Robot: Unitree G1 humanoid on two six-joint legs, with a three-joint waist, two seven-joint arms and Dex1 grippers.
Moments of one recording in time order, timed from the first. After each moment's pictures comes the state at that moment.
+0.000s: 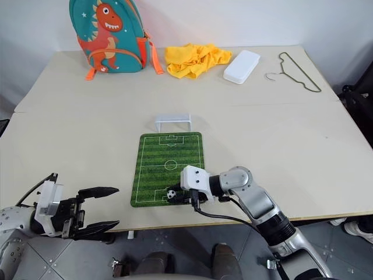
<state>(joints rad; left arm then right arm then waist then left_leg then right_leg) 0.23 0.74 0.34 -0.23 -0.65 0.17 -1.28 -0.47 -0.41 0.44 -0.08 0.15 0.25 1.13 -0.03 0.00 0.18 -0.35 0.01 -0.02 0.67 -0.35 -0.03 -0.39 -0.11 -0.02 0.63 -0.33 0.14</state>
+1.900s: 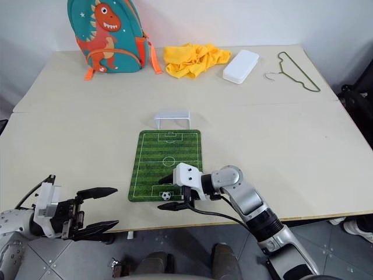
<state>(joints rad) 0.24 0.72 0.35 -0.22 -0.65 0.16 -1.28 -0.49 -0.33 0.42 0.01 0.19 0.19 1.15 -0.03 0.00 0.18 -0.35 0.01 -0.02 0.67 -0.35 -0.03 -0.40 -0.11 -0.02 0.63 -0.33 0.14</state>
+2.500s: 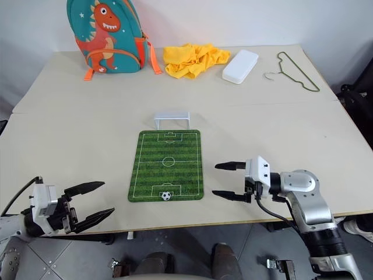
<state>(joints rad) 0.28 0.67 0.41 -0.19 -0.55 0.04 -1.12 -0.21 -0.65 0.02 -0.02 0.40 -0.05 1.33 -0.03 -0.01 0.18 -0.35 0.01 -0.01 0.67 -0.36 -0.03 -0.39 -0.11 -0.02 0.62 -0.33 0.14</state>
